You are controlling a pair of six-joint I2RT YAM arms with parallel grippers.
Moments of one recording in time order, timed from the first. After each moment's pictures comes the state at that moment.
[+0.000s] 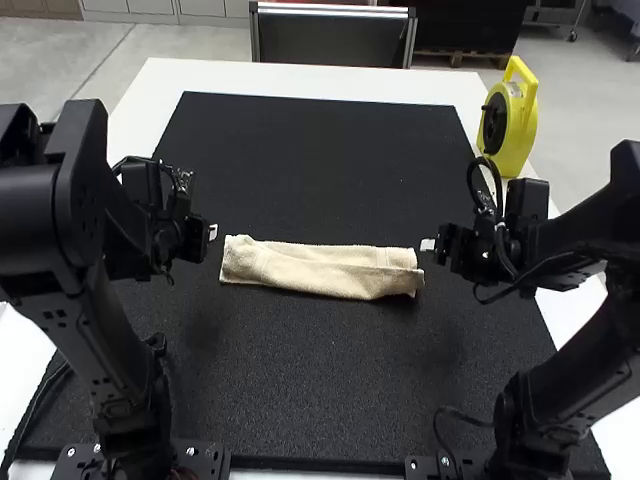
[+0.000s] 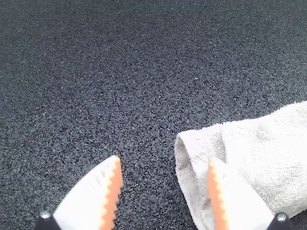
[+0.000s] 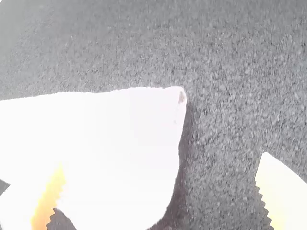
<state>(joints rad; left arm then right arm) 0.25 1.41 0.37 0.45 0.40 0.25 -0.13 1.34 0.41 0.17 -0.55 0.07</state>
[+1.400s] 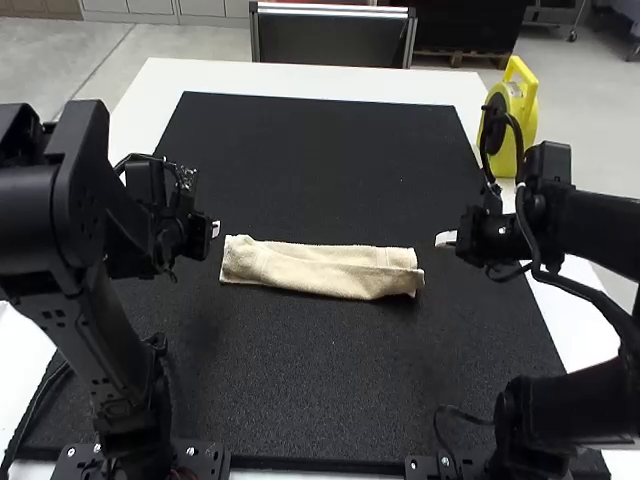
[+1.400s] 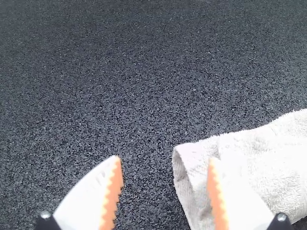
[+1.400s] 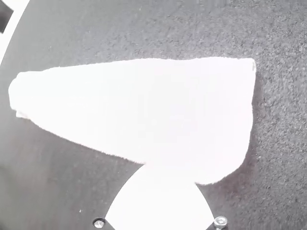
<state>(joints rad) 0.22 1.41 0.37 0.48 0.38 0.25 -0.16 1.12 0.58 -0.39 -0.70 0.00</state>
